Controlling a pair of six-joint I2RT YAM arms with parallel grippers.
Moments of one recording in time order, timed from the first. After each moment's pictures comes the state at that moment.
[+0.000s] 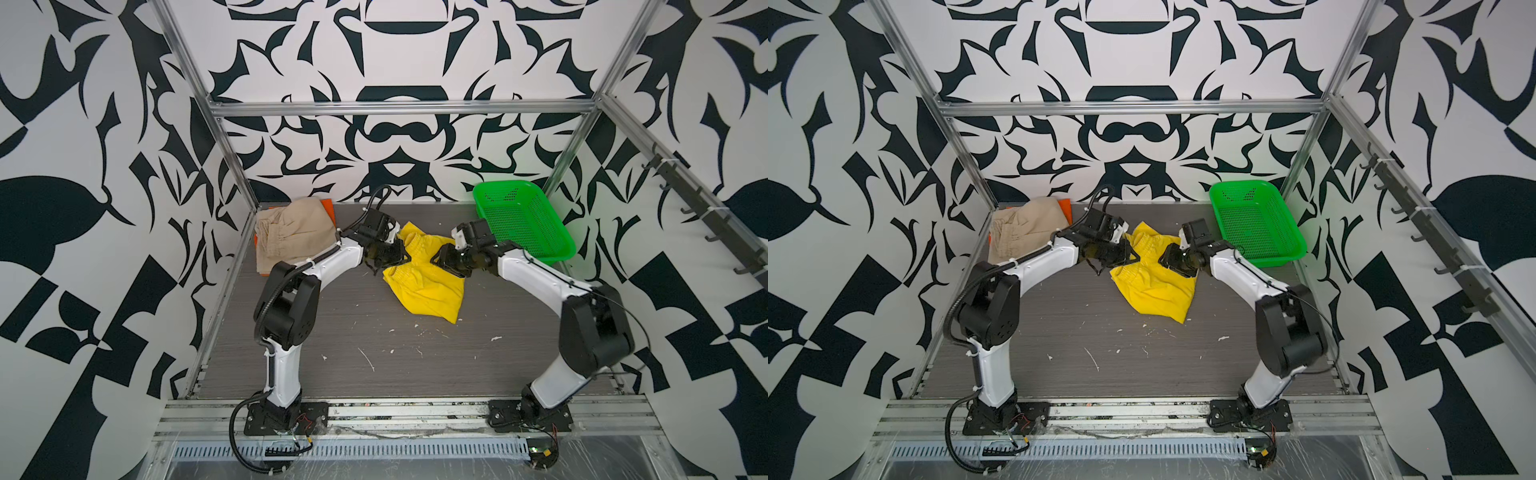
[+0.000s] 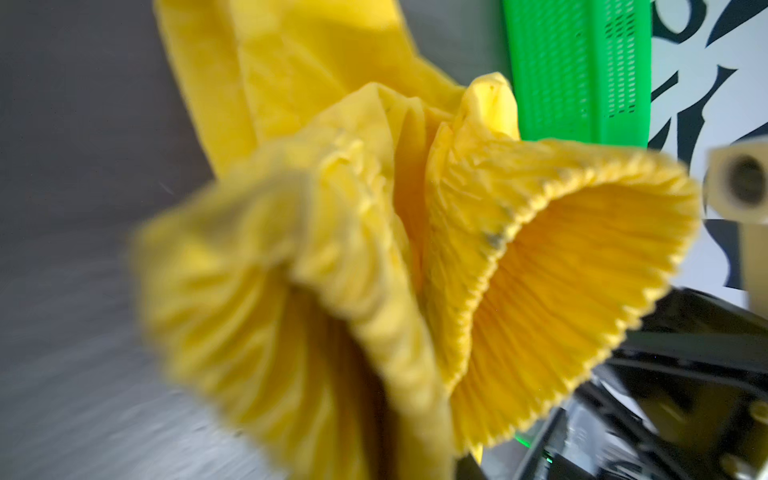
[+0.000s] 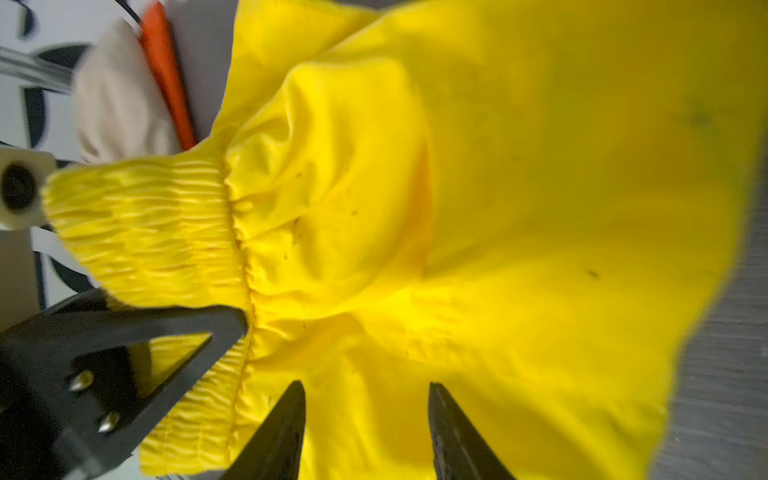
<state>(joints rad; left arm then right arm) -0.53 1.95 1.55 -0.48 0.45 -0.51 0.35 1.60 1.18 -0.45 -0.34 0.70</state>
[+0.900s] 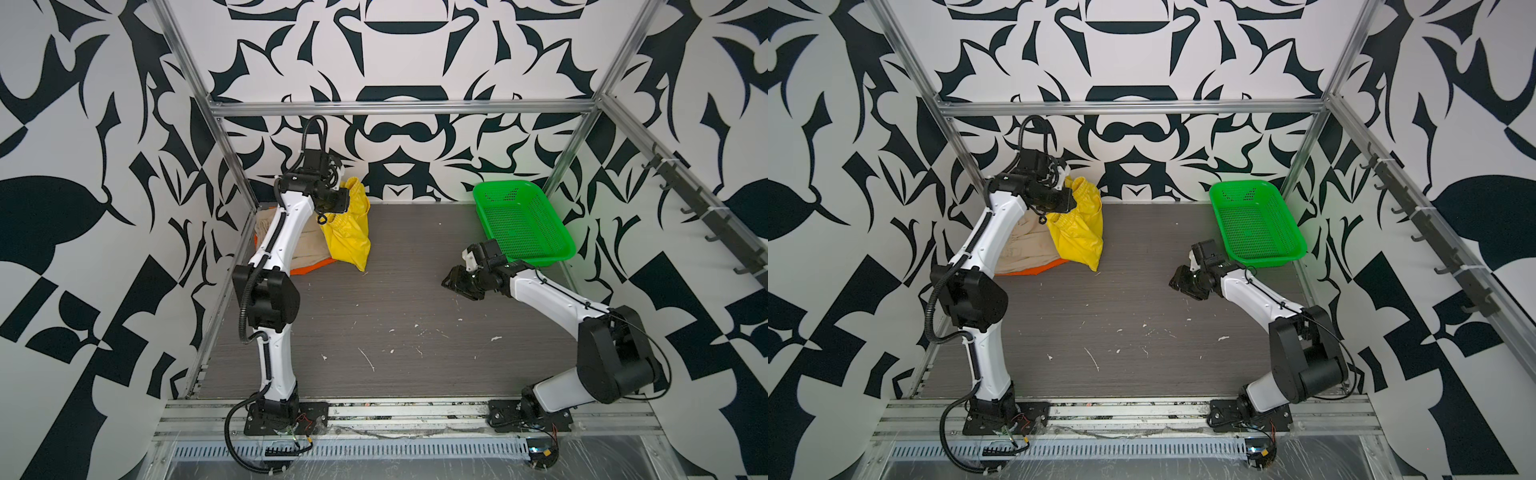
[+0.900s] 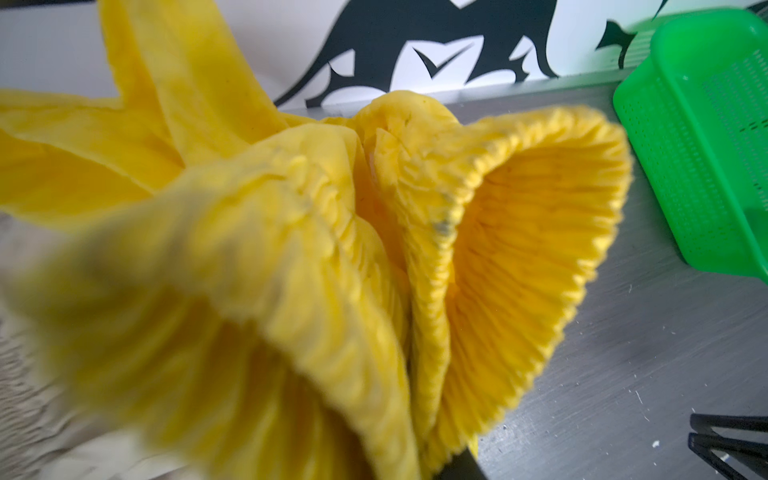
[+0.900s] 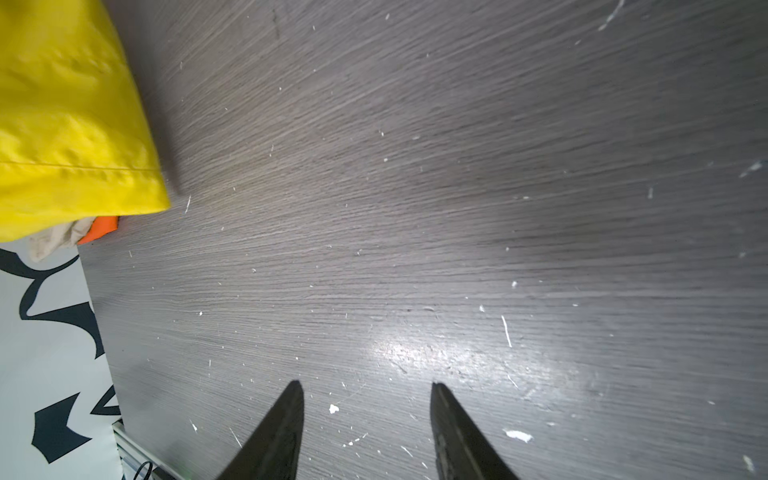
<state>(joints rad) -0.18 2.04 2.20 -1.01 0.24 -0.03 0.34 1.49 0.95 -0.48 -0.32 0.68</state>
